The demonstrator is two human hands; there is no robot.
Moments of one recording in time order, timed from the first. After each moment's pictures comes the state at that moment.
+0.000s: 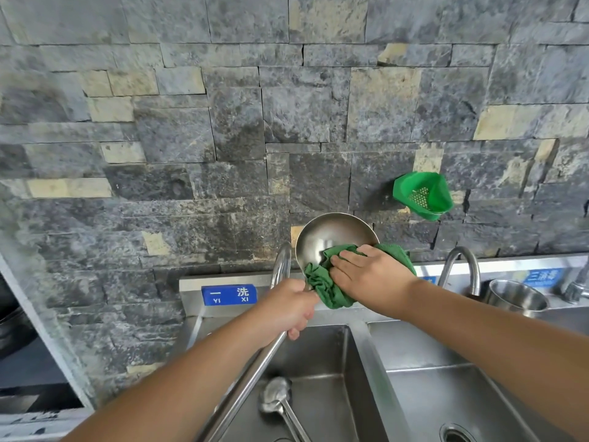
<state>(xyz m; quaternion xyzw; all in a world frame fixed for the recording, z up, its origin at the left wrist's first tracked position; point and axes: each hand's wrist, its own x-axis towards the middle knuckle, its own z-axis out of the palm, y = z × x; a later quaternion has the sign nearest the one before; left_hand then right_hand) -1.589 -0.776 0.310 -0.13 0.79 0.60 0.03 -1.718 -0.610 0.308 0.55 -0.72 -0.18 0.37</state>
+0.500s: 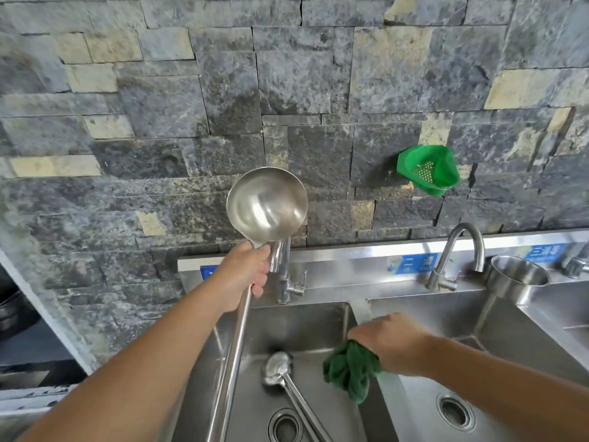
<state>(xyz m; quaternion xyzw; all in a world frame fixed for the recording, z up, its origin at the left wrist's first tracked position) -1.602 -0.842 0.305 -0.21 0.70 0.68 -0.07 -1.684 -0.570 0.196 0.51 -0.86 -0.07 0.00</state>
